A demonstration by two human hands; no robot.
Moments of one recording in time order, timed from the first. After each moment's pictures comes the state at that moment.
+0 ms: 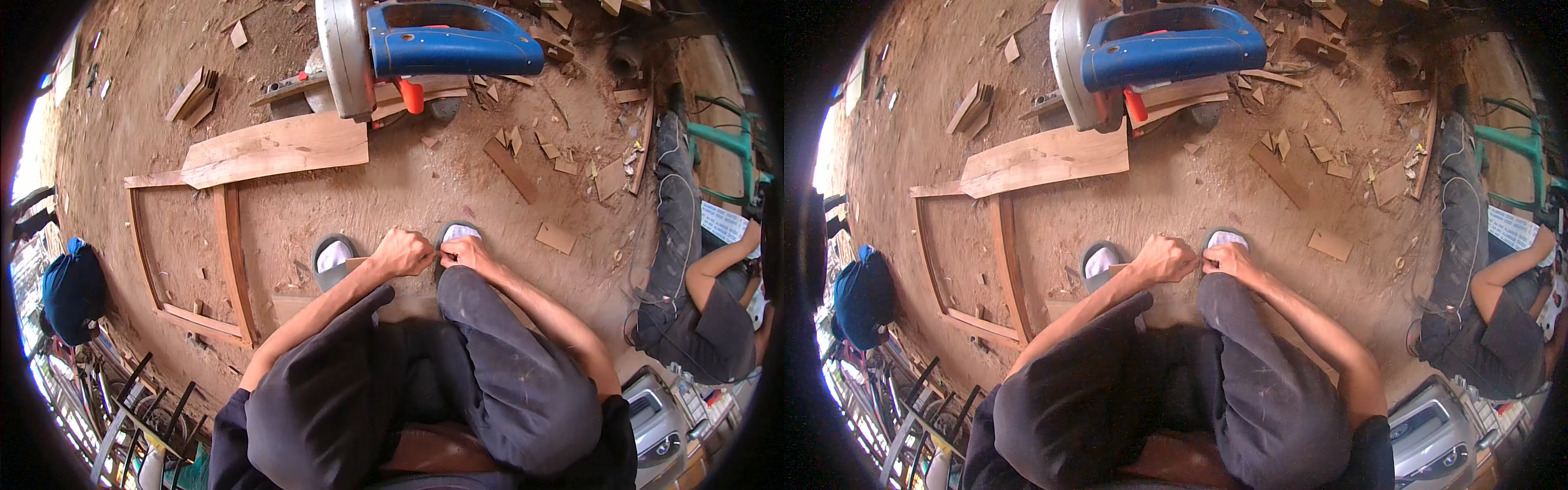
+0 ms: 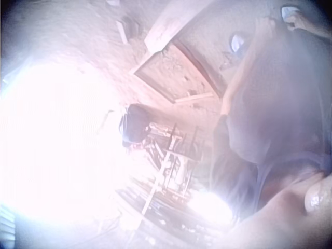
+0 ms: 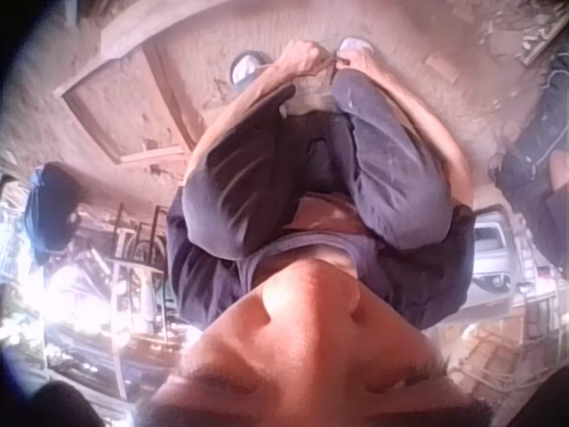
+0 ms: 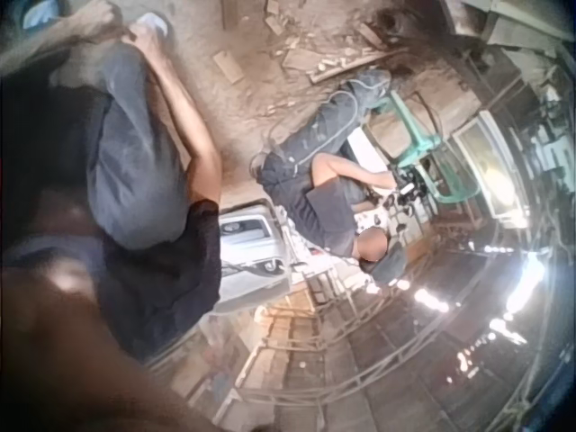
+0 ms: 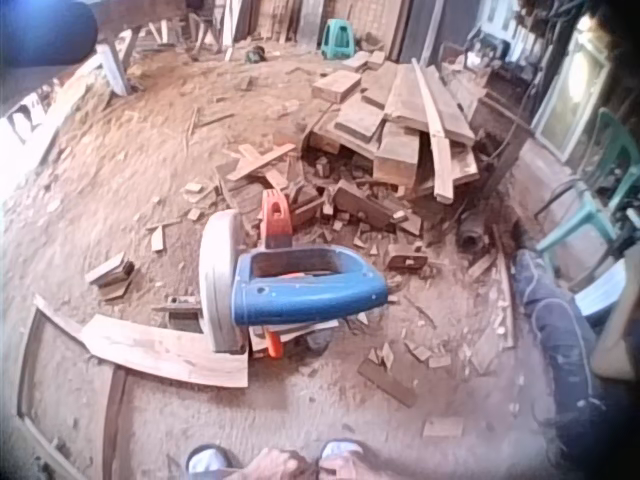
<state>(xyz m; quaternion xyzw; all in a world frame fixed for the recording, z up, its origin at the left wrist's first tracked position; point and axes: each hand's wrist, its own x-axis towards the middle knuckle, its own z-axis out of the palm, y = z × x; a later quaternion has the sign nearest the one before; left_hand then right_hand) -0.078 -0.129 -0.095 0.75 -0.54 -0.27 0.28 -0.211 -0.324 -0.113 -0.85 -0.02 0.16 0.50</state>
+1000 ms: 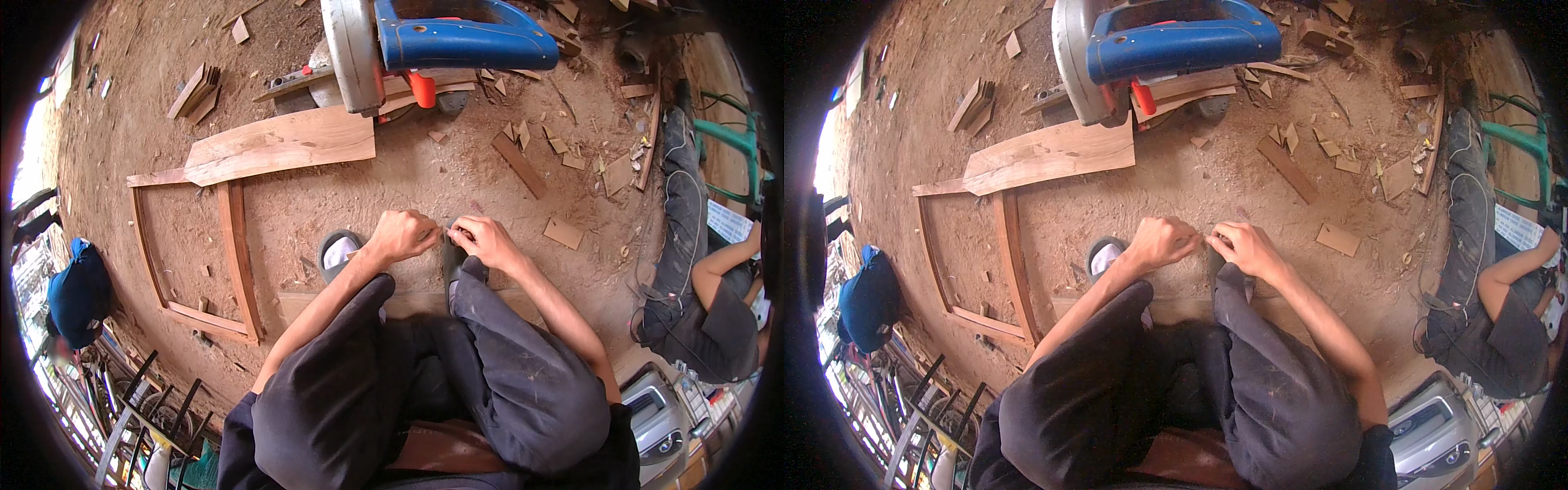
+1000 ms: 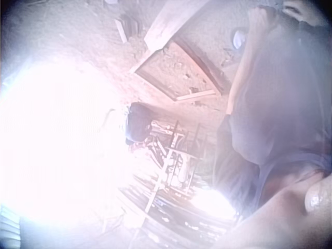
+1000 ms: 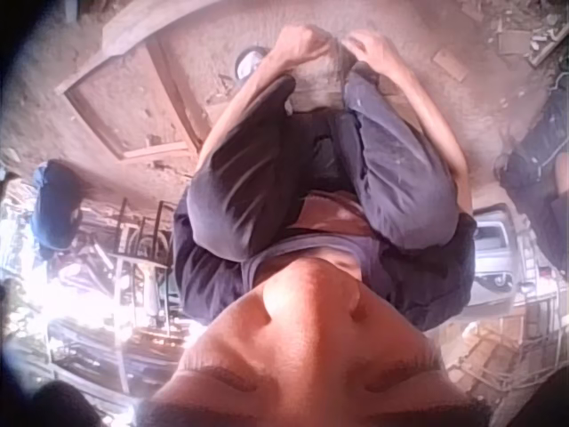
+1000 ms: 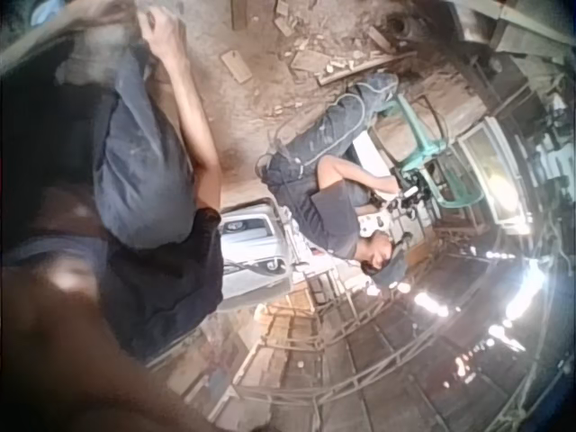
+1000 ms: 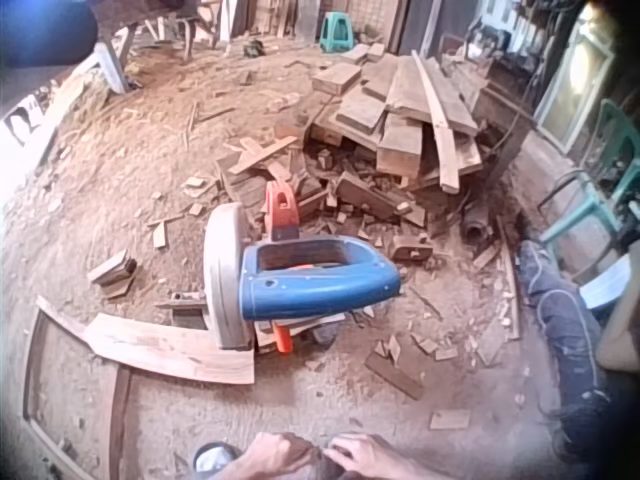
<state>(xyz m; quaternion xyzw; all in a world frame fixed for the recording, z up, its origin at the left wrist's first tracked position) -0.044 -0.131 -0.071 0.77 -0.47 -0.28 0.33 -0.161 -0.337 -0.033 -0.85 0.09 0.19 0.49</state>
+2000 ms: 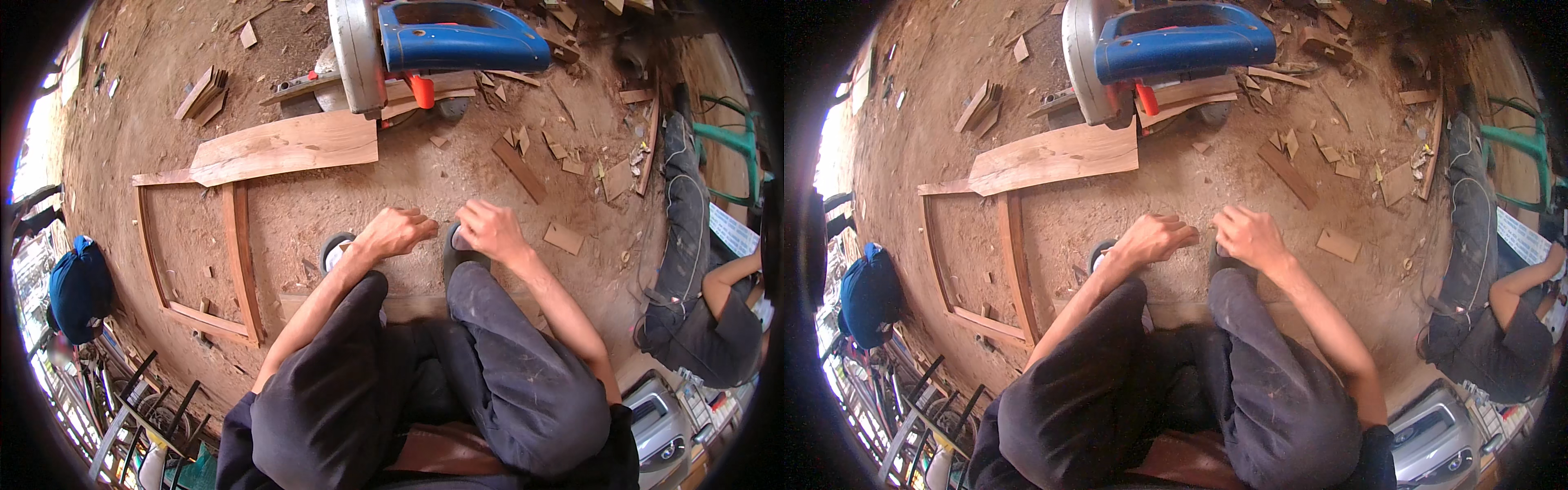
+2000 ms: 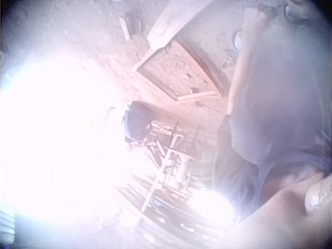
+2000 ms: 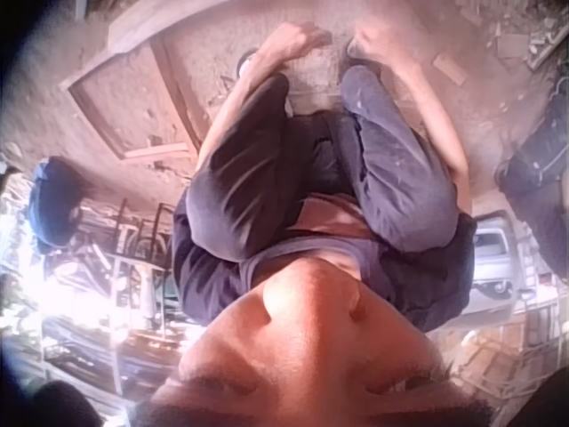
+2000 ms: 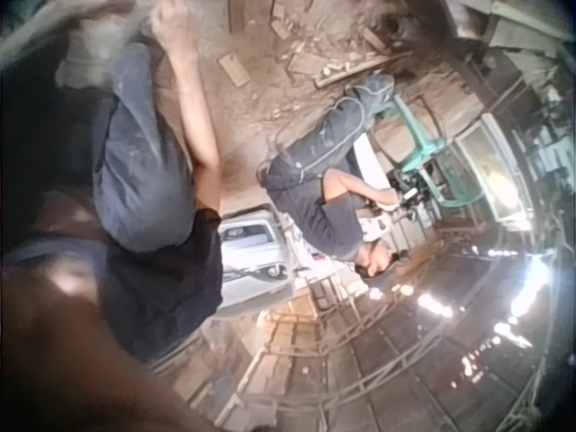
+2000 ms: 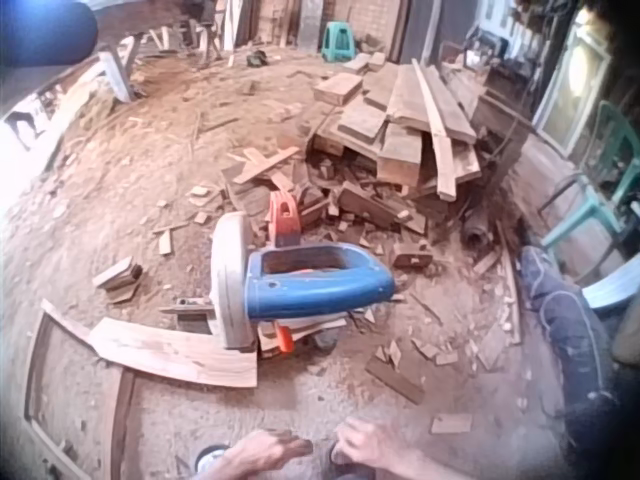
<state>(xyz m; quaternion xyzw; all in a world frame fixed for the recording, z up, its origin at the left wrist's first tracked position) -0.022 -0.122 -0.073 0.72 -0.60 -0.21 0.29 -0.144 -0.349 -0.025 -0.96 -0.01 0.08 0.27</state>
